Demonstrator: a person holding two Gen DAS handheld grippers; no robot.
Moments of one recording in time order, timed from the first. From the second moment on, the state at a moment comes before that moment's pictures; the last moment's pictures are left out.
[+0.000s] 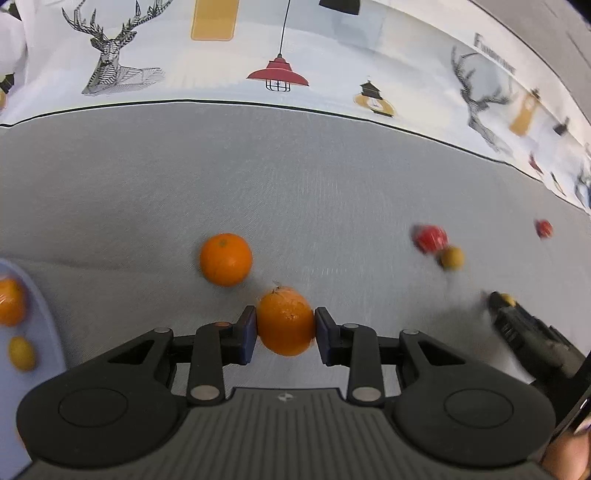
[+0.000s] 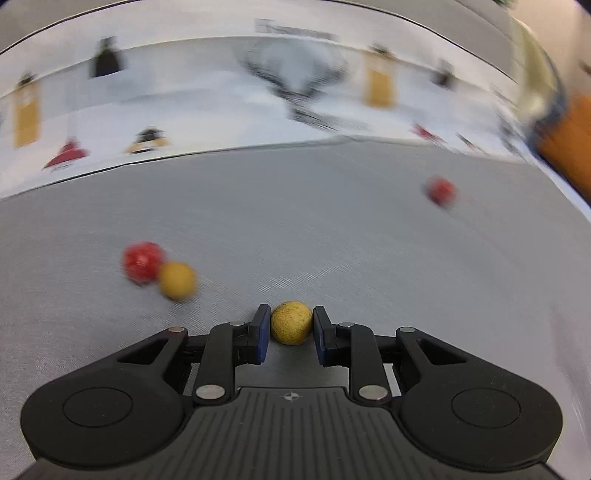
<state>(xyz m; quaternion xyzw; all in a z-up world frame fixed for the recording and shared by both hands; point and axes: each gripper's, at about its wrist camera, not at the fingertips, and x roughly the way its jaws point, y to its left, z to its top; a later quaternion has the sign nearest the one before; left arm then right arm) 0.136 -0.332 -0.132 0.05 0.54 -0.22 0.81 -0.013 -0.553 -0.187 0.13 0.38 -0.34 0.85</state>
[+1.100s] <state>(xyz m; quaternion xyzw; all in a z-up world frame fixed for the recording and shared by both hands) -0.057 0.013 0.024 0.04 0.44 -0.17 0.88 -0.160 -0.179 0.022 0.10 0.31 0.00 0.95</state>
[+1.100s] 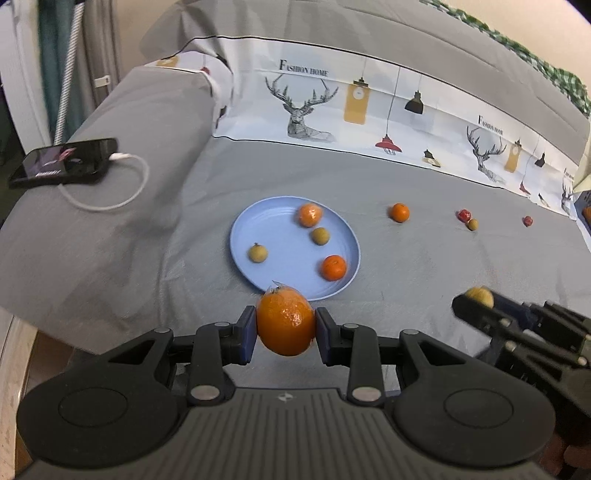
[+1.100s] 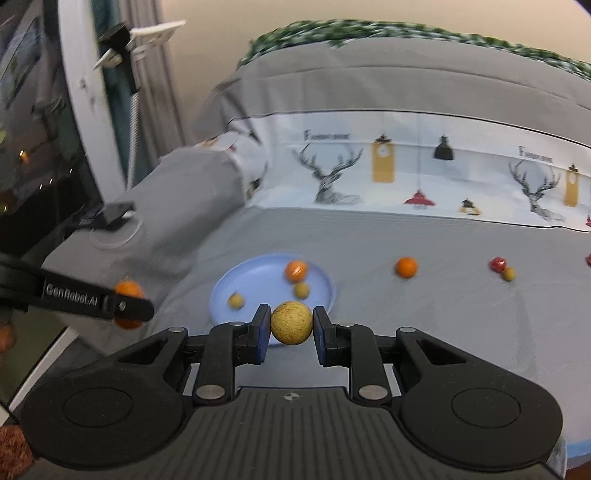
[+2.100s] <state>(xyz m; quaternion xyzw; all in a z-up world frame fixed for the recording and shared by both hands) -0.061 0.042 0.022 0.00 0.44 -0.17 0.88 -0.164 -0.140 0.026 0.05 0.33 0.02 0.94</state>
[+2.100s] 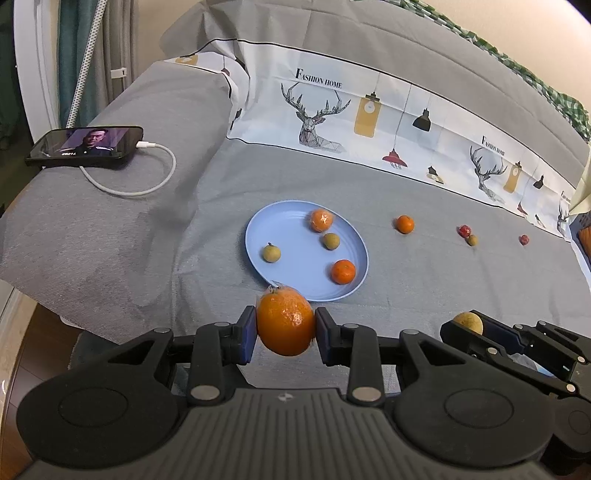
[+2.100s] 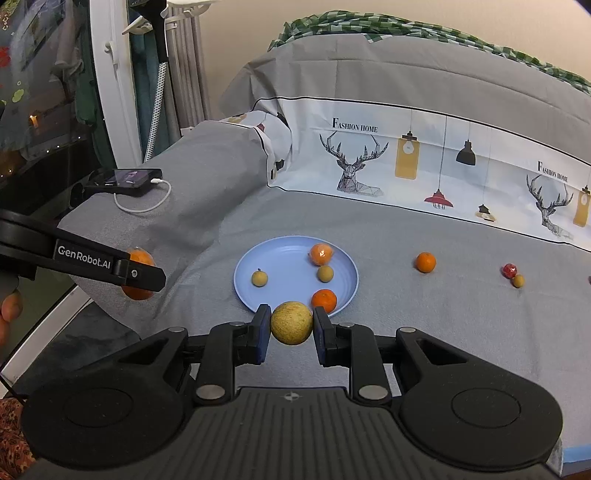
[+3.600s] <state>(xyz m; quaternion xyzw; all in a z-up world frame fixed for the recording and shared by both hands) 0.104 -0.022 -0.025 0.05 0.46 -0.18 0.87 -0.021 -0.158 -0.028 0.05 0.38 0.01 0.92</state>
